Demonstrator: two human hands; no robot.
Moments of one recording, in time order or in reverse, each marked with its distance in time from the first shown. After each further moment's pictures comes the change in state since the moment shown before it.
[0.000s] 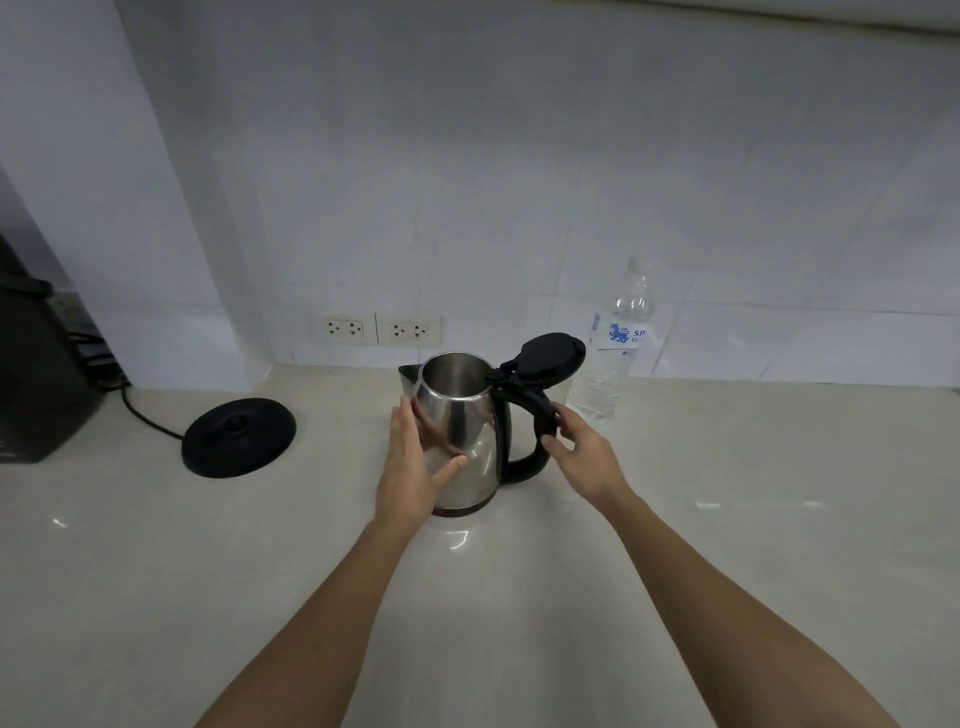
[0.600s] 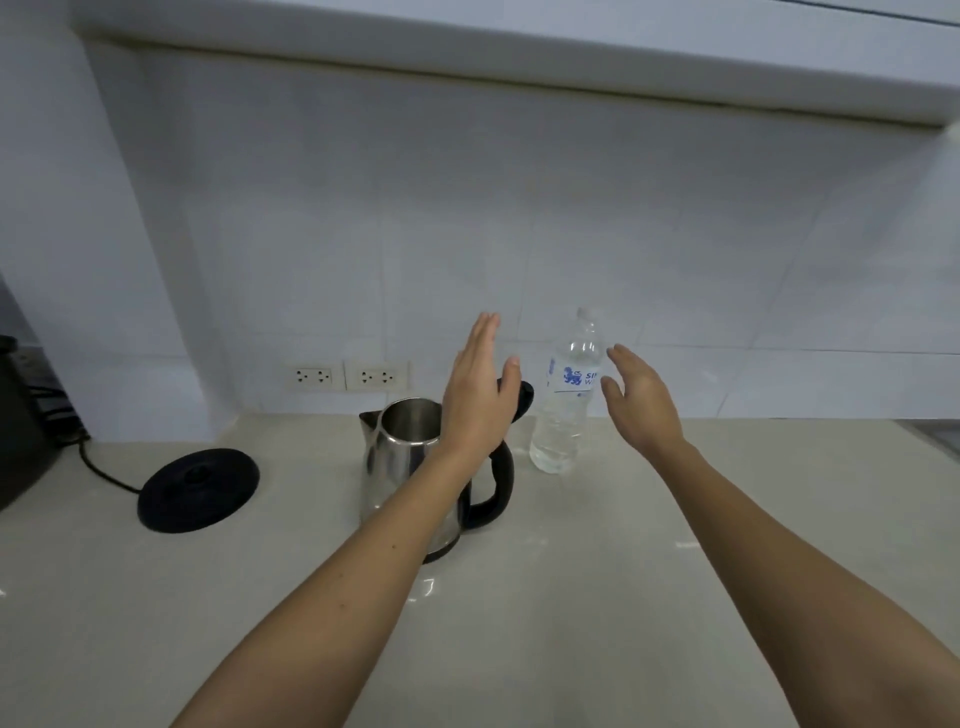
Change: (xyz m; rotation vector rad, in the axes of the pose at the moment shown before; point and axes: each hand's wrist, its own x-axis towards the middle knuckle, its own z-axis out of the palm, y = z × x) left_hand 0.038 0.181 0.017 -0.121 0.155 0.439; right_hand 0.038 -0.038 -0.140 -0.396 0.322 -0.202
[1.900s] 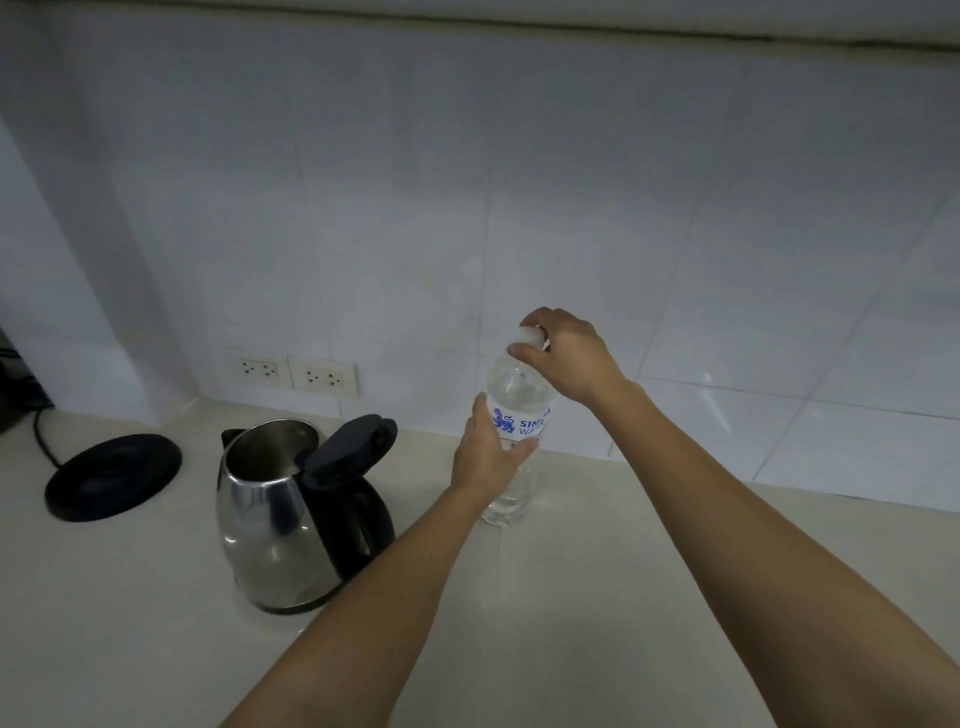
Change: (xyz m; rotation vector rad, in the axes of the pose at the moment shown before) left_hand 0.051 -0.051 0.215 0.036 -0.088 -0.566; right_hand 0.168 0.046 0.006 0.077 -0.340 -0.320
